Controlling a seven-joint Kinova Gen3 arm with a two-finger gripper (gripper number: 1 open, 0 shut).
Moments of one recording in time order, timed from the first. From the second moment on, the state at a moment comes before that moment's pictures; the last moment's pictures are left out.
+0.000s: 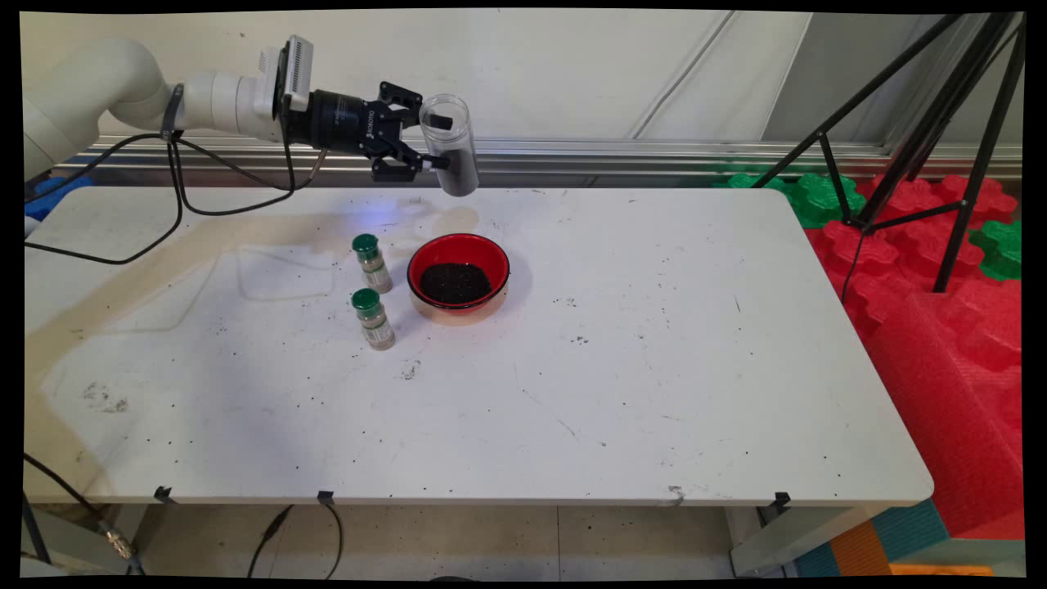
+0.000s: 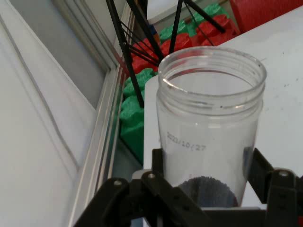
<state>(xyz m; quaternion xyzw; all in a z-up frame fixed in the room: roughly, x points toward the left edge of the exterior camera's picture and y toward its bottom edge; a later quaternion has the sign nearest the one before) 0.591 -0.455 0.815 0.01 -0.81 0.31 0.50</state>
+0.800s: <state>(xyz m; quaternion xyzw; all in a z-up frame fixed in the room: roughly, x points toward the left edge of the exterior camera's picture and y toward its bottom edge) 0.599 -0.453 0.798 -0.14 -0.80 0.41 0.41</state>
